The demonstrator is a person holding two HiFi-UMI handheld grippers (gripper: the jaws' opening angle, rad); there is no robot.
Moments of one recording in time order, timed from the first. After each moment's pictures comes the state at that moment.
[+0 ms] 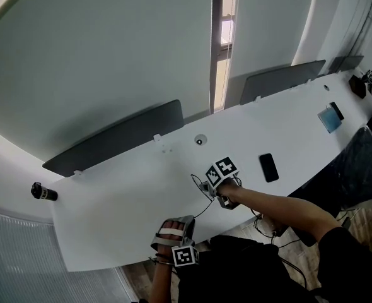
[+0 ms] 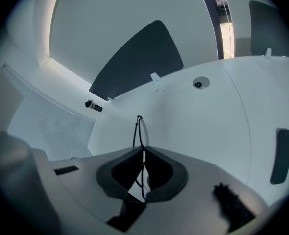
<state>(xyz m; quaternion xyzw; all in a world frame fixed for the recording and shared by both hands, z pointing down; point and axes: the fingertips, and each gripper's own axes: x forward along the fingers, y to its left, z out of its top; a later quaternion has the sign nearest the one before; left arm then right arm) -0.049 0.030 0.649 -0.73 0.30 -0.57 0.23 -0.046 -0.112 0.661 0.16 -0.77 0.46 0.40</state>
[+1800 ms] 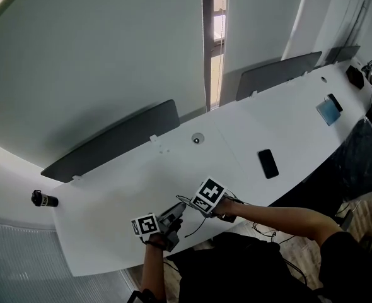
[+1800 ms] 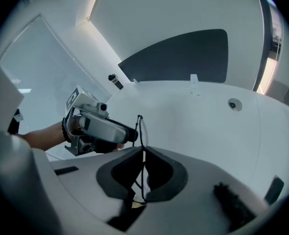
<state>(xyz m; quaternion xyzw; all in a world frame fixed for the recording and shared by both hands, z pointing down) -0.098 -0.038 0.621 -0.73 0.33 0.13 -0.58 -0.082 -0.041 0.631 0.03 -0.84 0.30 0.45</state>
